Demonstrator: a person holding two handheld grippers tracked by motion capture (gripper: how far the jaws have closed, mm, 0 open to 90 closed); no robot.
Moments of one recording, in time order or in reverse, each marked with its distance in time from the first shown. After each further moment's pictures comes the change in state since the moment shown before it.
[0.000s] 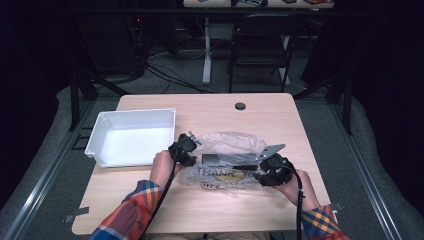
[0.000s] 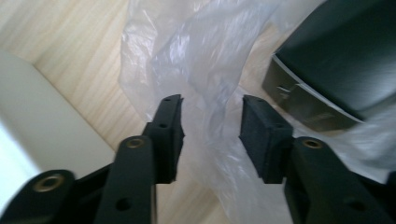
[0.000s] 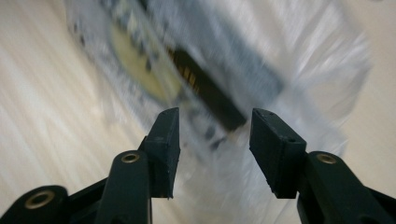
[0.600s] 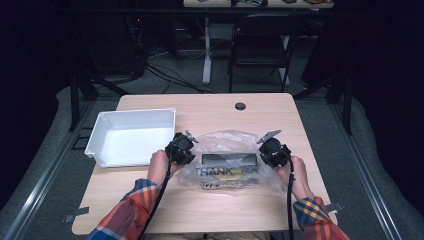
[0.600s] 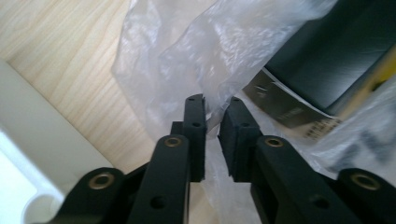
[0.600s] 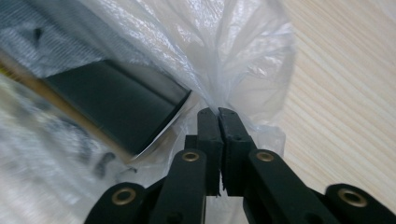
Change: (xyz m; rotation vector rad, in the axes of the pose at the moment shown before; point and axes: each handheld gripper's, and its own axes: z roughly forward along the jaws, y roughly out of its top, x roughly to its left) left arm 0.012 -0.006 0.001 -0.035 -0.105 -0.050; right arm -0.051 0.007 0.052 0.080 -0.146 0.151
